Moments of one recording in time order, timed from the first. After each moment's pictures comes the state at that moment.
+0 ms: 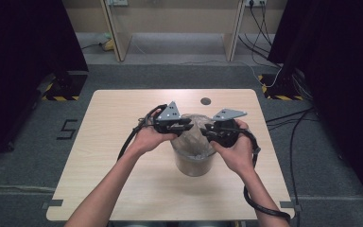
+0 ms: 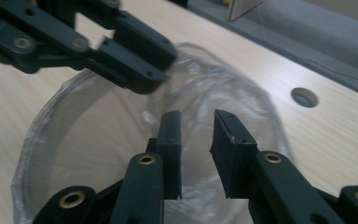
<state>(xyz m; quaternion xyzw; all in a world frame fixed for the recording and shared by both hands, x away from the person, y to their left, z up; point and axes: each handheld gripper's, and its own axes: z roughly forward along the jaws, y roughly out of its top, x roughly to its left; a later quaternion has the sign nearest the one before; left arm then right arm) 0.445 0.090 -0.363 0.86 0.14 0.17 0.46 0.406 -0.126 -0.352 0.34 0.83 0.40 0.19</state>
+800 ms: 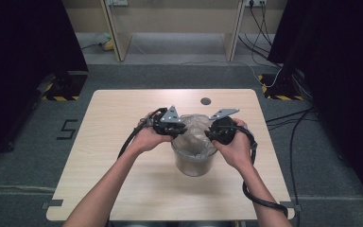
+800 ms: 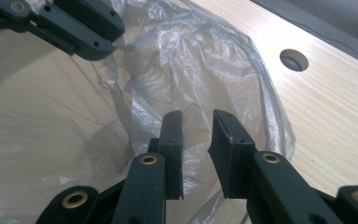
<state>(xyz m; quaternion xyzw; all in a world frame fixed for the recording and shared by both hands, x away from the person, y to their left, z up) 0.458 0.100 -0.383 0.88 0.15 0.17 0.41 0.428 -0.131 -0.370 0.37 0.85 0.32 0.19</state>
